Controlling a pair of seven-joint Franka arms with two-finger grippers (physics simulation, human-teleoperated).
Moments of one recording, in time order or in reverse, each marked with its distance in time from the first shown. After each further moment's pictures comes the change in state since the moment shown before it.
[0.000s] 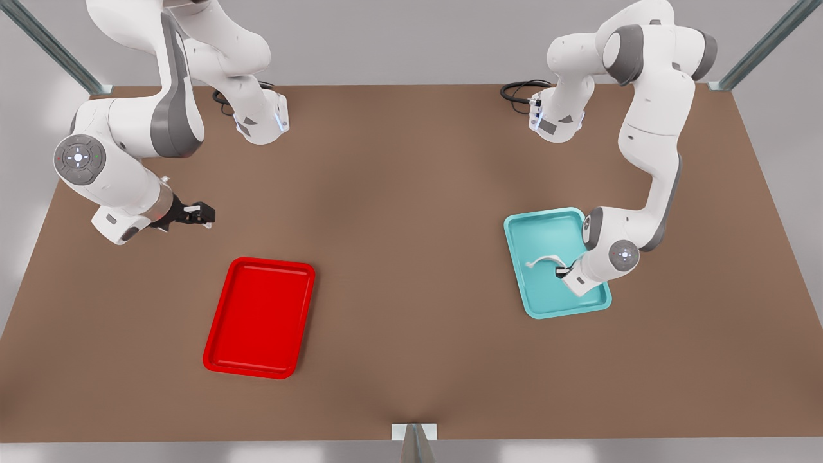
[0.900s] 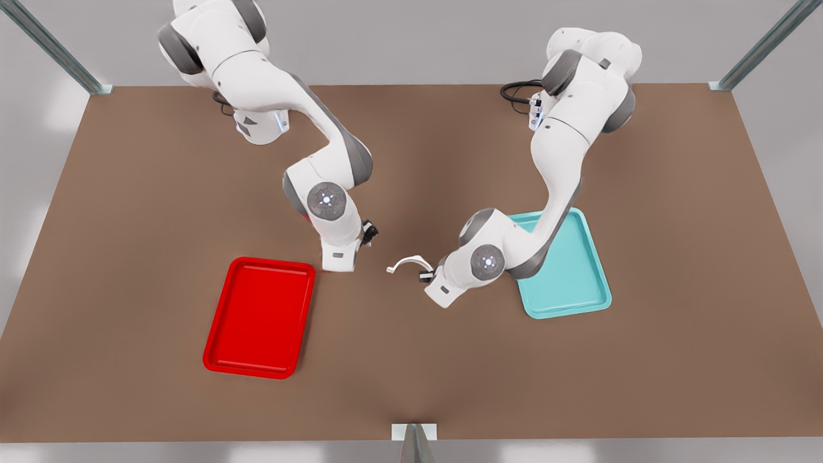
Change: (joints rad) left arm -0.387 0.322 -0.242 0.854 -0.126 -0.446 -0.657; right arm 0.407 0.426 0.112 0.161 0.044 0.393 -0.150
